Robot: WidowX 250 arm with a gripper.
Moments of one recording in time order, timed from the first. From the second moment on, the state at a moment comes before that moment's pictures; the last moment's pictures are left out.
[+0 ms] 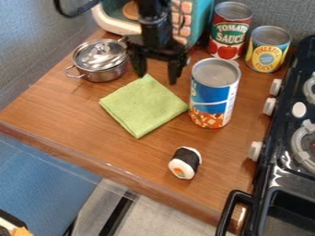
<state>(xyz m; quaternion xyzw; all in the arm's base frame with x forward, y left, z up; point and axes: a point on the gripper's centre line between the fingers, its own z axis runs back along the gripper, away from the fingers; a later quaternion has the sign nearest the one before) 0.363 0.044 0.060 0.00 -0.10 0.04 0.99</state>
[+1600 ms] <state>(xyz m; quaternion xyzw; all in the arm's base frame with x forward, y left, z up) 0.415 0.047 0.026 0.01 -0.07 0.14 0.99</state>
